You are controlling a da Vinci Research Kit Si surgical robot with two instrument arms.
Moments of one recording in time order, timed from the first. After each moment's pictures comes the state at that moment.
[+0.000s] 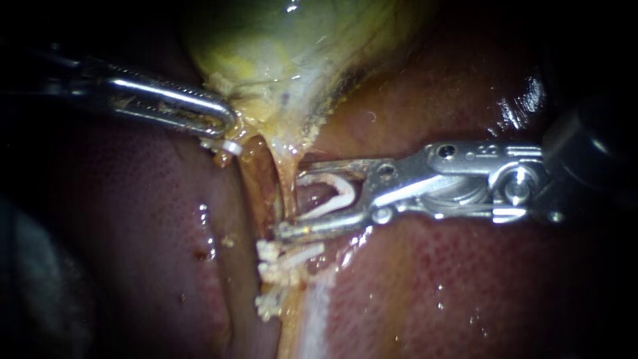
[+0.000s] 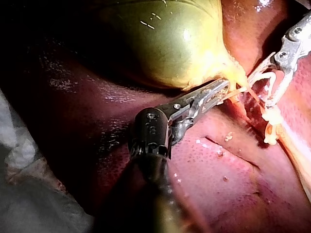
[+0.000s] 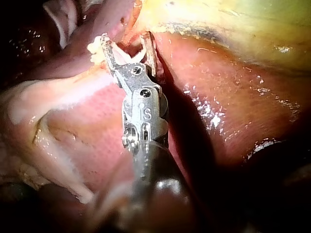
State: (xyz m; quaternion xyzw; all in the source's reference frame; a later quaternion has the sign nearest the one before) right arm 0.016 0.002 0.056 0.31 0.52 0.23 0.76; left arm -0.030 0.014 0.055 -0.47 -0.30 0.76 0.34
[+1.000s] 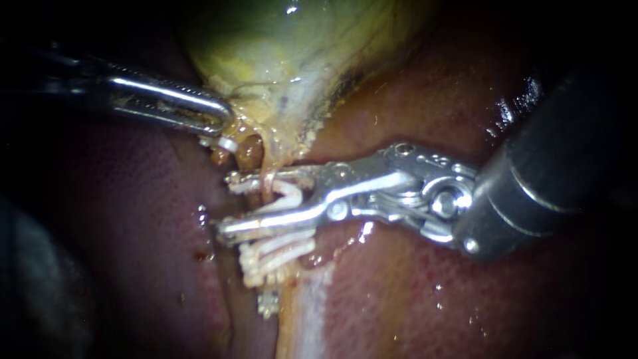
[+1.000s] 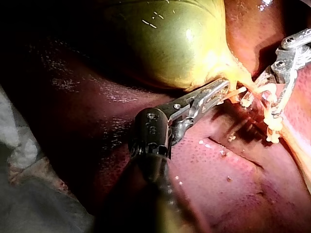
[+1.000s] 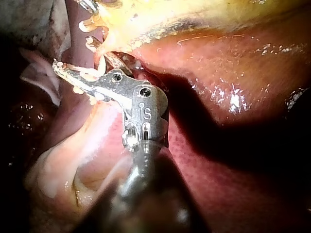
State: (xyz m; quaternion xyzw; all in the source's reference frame) right arm 0.020 0.002 0.057 0.41 0.58 0.28 0.64; left arm -0.029 0.015 0.055 -0.47 -0.30 0.76 0.34
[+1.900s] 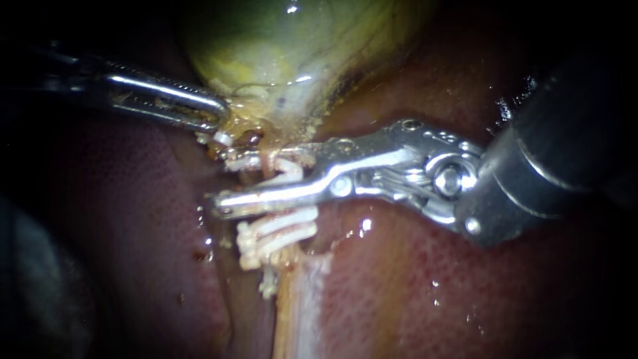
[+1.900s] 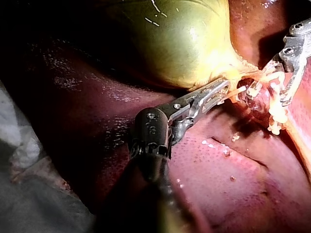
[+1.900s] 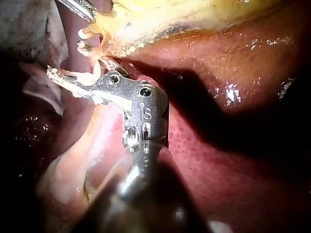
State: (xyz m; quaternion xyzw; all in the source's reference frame) right arm 0.019 0.004 0.055 0.42 0.60 0.29 0.62; left arm -0.029 0.015 0.056 -0.47 -0.30 0.76 0.34
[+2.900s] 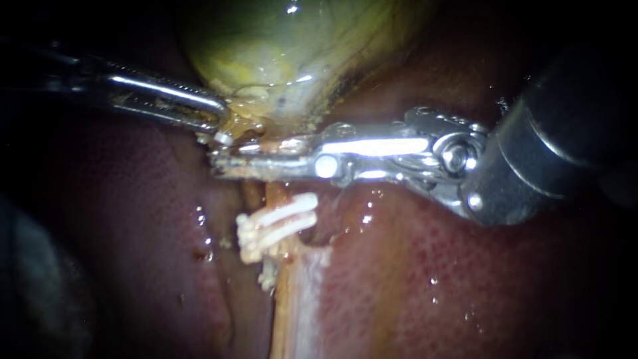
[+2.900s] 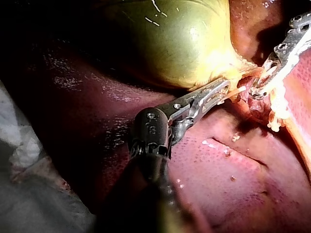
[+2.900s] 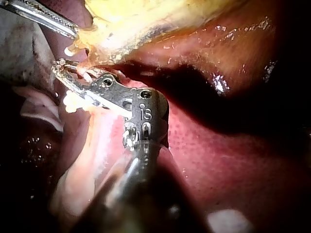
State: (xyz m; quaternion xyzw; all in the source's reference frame) right arm 0.018 0.004 0.055 0.47 0.54 0.37 0.59; left arm -0.029 0.015 0.056 -0.47 -0.30 0.76 0.34
